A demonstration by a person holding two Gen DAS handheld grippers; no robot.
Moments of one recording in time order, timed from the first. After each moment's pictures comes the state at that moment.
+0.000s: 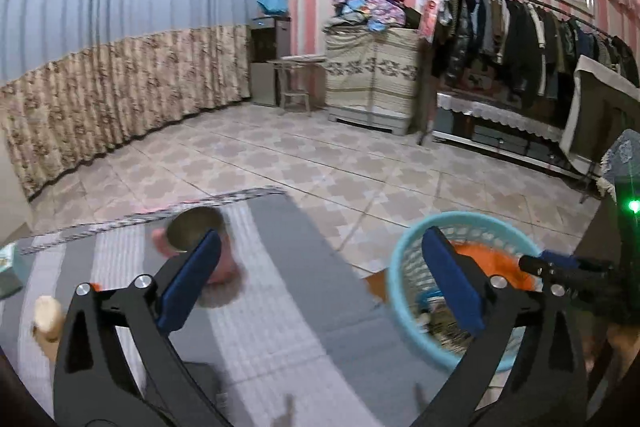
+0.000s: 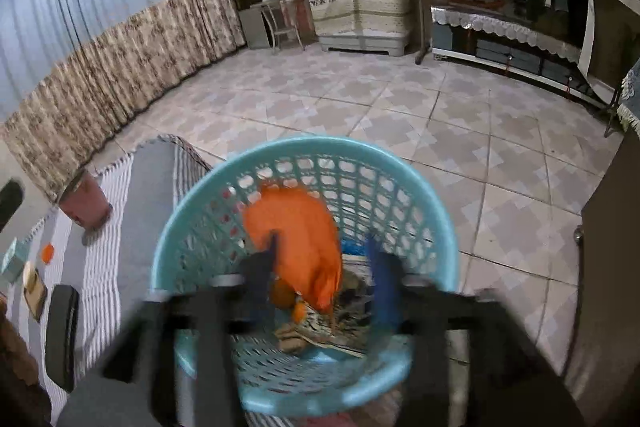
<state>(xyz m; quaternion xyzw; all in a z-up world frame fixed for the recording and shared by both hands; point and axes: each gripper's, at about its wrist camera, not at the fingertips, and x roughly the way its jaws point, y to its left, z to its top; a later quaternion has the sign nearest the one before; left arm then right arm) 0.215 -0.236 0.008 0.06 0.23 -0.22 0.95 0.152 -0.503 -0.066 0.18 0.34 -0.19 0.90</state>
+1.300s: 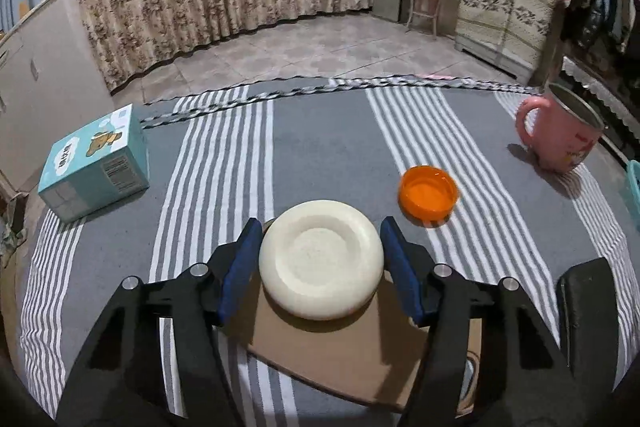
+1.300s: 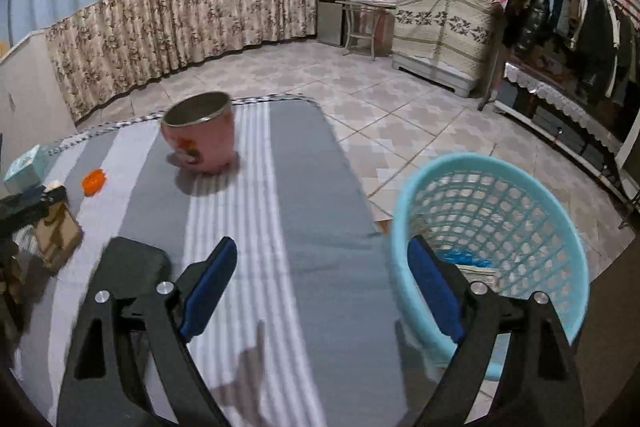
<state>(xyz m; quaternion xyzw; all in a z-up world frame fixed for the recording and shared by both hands) 0.331 0.048 -0.090 0.03 0.39 -0.05 0.92 0.211 -0.298 -0.053 0.04 0.36 -0.10 0.93</state>
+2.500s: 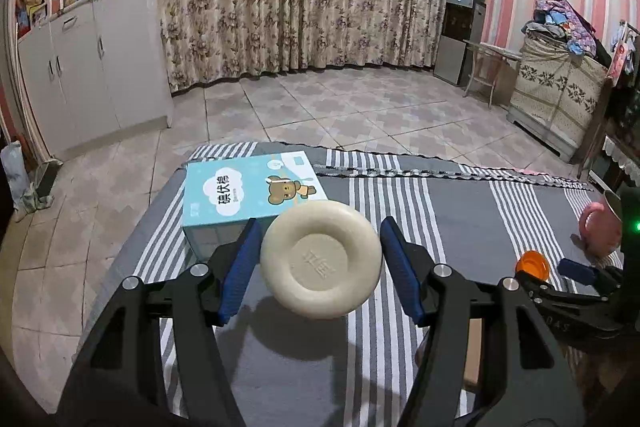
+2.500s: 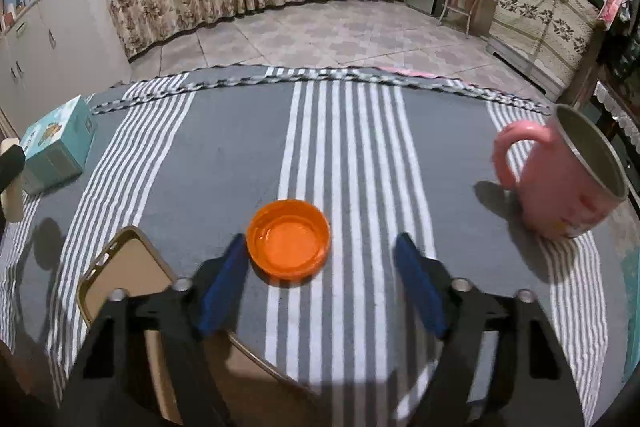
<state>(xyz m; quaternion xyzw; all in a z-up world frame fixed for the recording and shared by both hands) 0.335 0.175 -0.047 -0.04 0.32 0.06 0.95 0.367 -0.062 -0.102 0.00 0.44 0.01 0.90</state>
